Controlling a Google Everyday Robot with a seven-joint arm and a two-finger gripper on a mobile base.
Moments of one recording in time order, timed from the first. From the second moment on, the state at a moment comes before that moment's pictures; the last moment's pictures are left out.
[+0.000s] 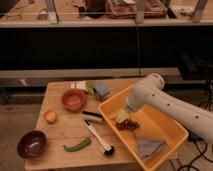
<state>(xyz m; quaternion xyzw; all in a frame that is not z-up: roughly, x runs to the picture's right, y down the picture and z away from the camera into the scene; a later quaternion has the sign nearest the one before) 0.115 0.115 0.754 0.04 -0.25 -0.91 0.33</state>
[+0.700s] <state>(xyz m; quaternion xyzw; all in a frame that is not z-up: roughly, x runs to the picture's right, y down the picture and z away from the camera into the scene) 0.113 0.134 0.778 0.09 -0.27 -0.92 0.27</state>
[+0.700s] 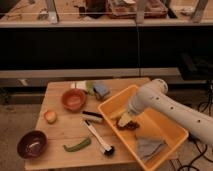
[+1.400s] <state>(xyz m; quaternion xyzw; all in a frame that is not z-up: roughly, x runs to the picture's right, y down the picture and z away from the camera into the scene) 0.109 0.142 0.787 0.10 -0.27 -0.92 0.26</state>
